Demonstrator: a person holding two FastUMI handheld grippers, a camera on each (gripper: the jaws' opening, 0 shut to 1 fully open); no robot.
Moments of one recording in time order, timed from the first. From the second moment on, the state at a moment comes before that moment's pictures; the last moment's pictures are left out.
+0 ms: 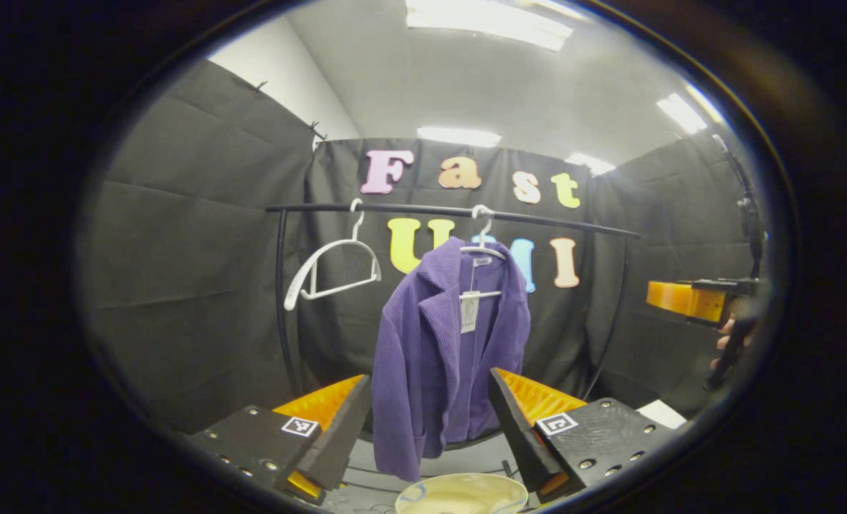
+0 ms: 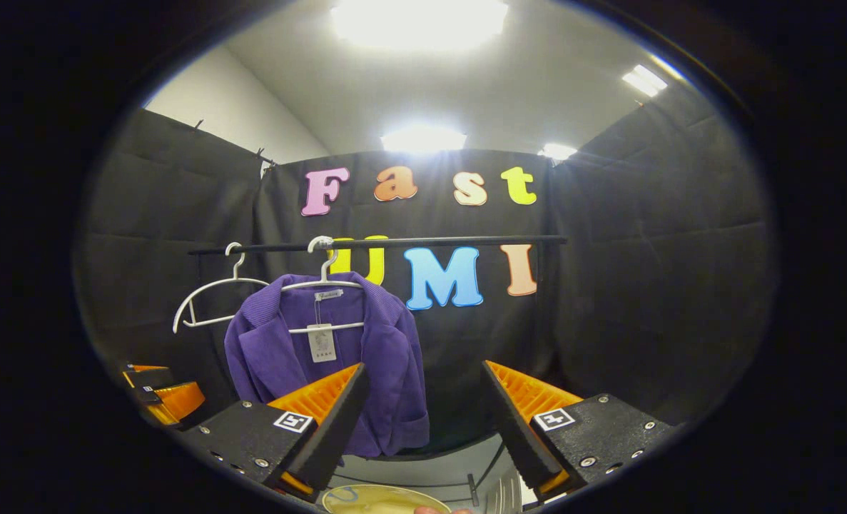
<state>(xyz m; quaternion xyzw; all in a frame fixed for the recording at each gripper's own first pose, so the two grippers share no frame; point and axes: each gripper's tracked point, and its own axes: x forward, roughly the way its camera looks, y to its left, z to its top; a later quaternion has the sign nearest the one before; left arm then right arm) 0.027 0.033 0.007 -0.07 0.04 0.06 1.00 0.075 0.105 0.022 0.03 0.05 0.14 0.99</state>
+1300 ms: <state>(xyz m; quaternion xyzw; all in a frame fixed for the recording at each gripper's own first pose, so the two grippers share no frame) 0.236 0.023 -0.011 -0.14 0.07 0.27 0.95 0.312 0.266 -0.072 0.11 0.15 0.32 0.93</state>
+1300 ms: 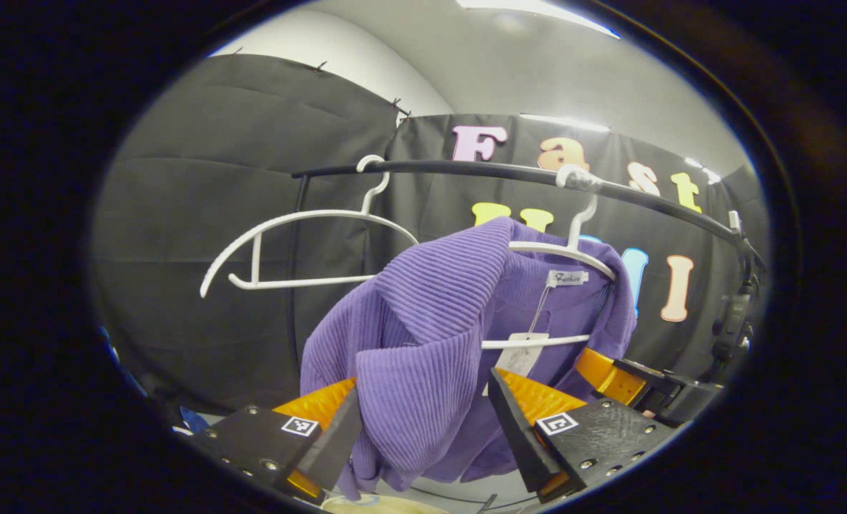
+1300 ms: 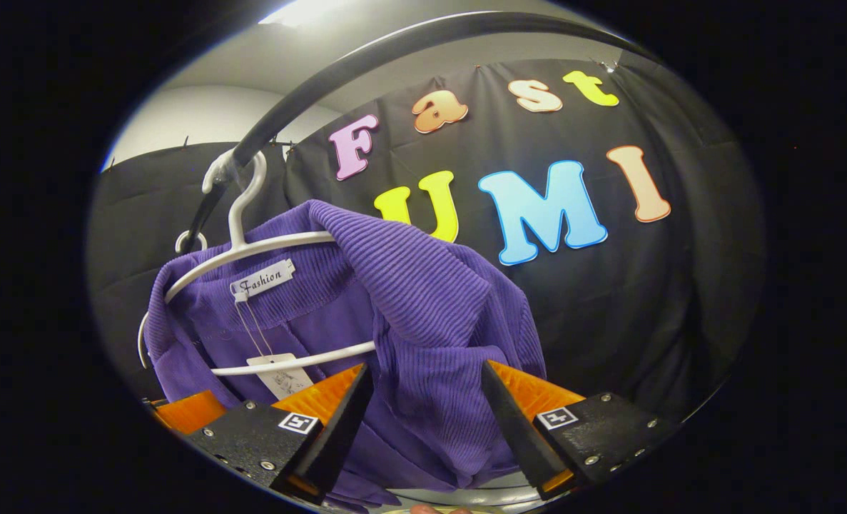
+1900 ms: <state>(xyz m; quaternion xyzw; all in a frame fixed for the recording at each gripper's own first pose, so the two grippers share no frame) 0.253 0.042 -0.022 -0.14 0.06 0.28 0.95 0.327 0.262 -0.079 0.06 0.11 0.31 0.94</state>
